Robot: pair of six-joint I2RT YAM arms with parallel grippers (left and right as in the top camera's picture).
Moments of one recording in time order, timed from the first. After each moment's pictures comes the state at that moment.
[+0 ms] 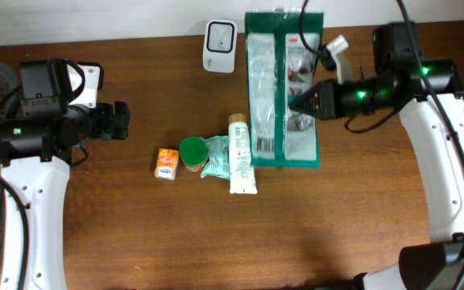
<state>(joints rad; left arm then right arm) 0.07 1.45 1.53 -1.01 0.04 0.17 0.03 1.65 1.75 -1.23 -0.86 -0.04</state>
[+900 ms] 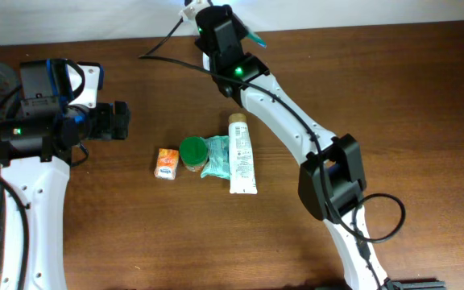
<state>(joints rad) 0.07 1.45 1.53 -1.01 0.04 0.17 0.54 2.35 2.18 -0.14 0.48 -0.52</state>
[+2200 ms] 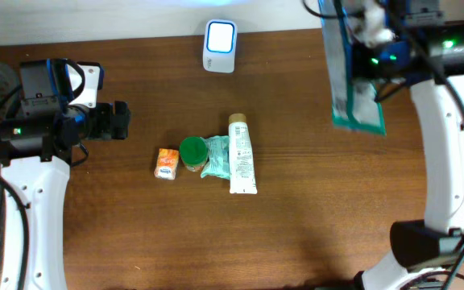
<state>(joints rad) 0.07 1.45 1.53 -1.01 0.04 0.17 0.02 1.79 2.18 -1.46 -0.01 0.03</state>
